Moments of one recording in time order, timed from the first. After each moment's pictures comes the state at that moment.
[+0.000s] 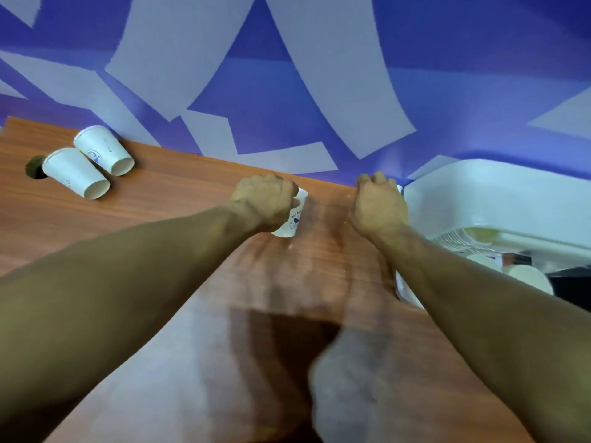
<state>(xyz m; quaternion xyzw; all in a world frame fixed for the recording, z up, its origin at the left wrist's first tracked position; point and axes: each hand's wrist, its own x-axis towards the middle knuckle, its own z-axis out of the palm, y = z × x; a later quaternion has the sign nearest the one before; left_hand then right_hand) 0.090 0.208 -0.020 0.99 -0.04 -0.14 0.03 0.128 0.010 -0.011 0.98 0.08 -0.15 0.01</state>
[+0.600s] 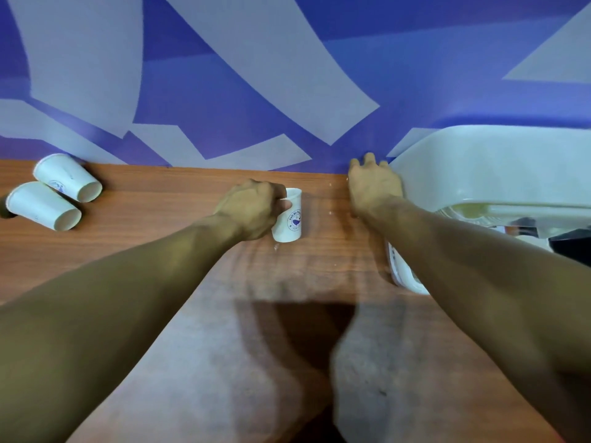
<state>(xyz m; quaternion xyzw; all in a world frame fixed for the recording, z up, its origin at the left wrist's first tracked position) 0.102 0.190 -0.036 0.96 -0.07 -0.20 0.19 0.163 -0.024 -0.047 0.98 0.06 -0.20 0.08</state>
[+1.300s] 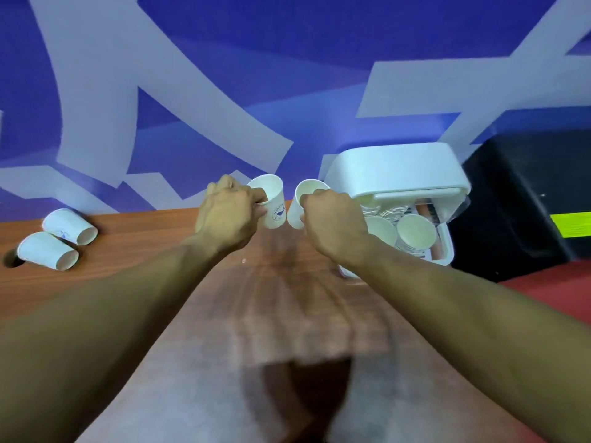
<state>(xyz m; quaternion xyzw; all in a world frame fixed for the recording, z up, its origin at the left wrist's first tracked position) 0.052 0.131 0.050 0.99 -0.10 0.02 0.12 0.031 -0.066 0.087 0.98 0.17 0.00 0.00</state>
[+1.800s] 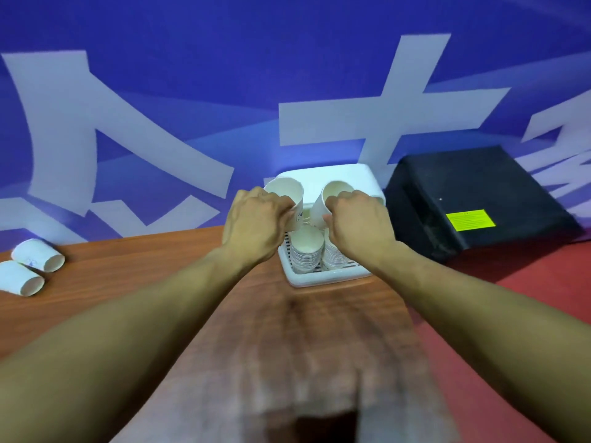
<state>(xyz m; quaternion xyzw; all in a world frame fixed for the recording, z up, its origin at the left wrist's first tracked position) -0.010 -0.030 0.122 0.95 -0.22 0.16 0.14 -0.029 -0.216 0.143 0.99 0.10 0.10 0.02</state>
